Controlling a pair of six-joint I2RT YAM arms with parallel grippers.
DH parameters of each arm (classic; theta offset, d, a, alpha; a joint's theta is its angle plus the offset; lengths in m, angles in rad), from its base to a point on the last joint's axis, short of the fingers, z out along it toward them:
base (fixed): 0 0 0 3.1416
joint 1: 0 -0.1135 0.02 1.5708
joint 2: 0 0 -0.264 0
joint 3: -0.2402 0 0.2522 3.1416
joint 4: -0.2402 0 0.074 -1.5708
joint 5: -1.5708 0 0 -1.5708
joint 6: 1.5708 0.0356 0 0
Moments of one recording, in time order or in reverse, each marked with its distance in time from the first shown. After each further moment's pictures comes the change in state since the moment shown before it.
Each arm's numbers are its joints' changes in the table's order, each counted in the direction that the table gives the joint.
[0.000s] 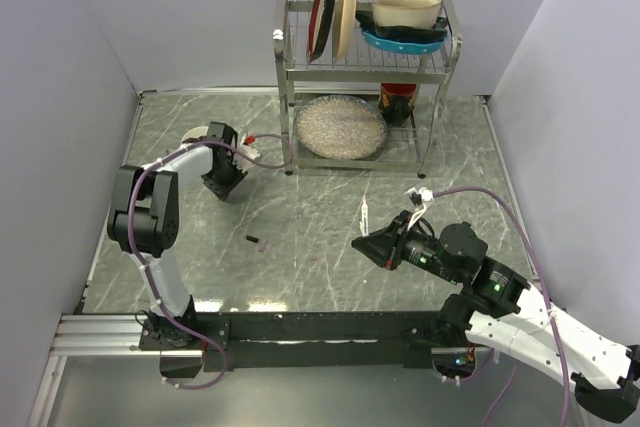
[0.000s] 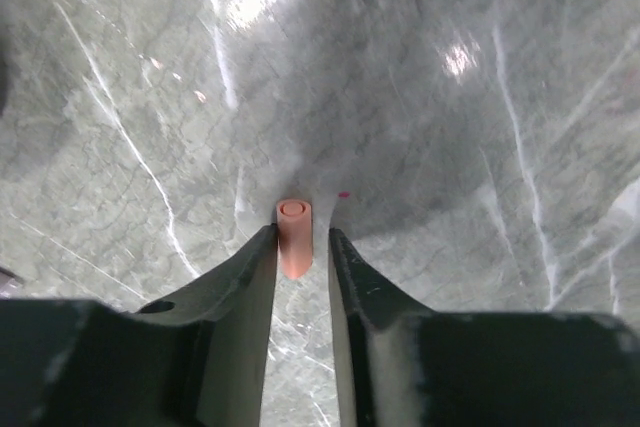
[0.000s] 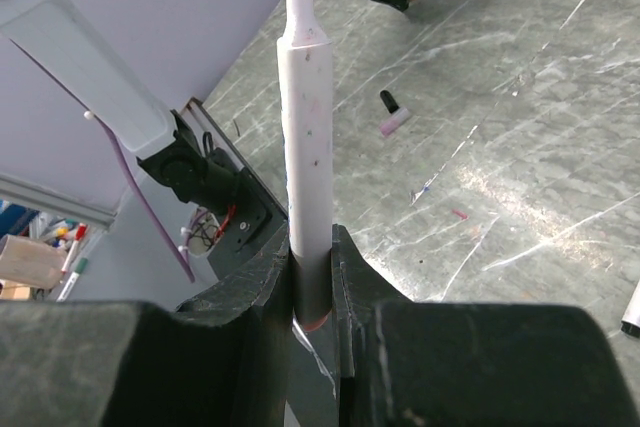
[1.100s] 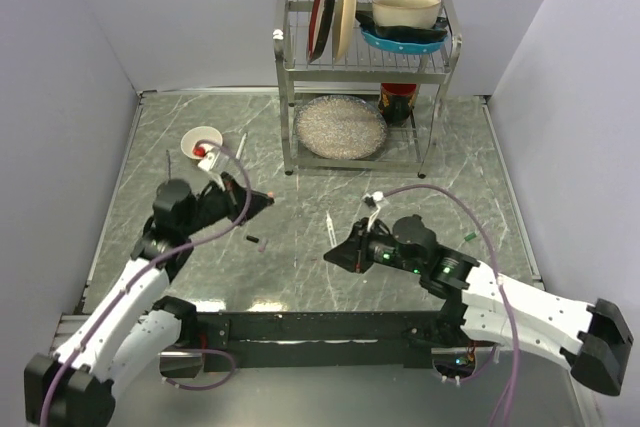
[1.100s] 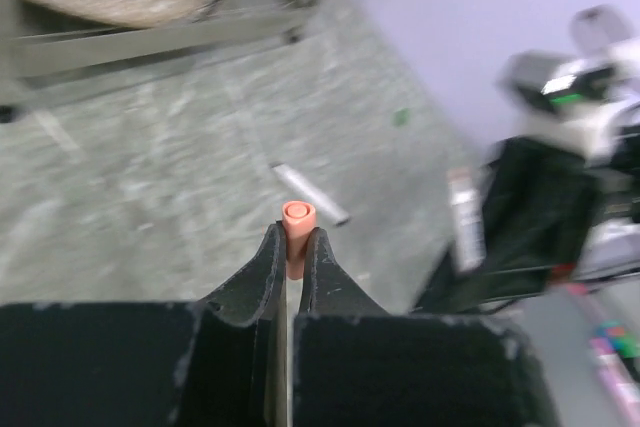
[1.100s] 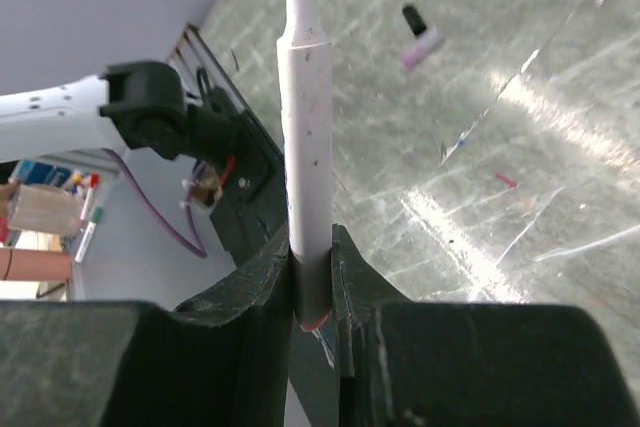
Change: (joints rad) left arm 0.140 -1.087 0.679 0.700 -0.608 -1.037; right arm -0.027 0.310 0.111 0.299 0.133 0.080
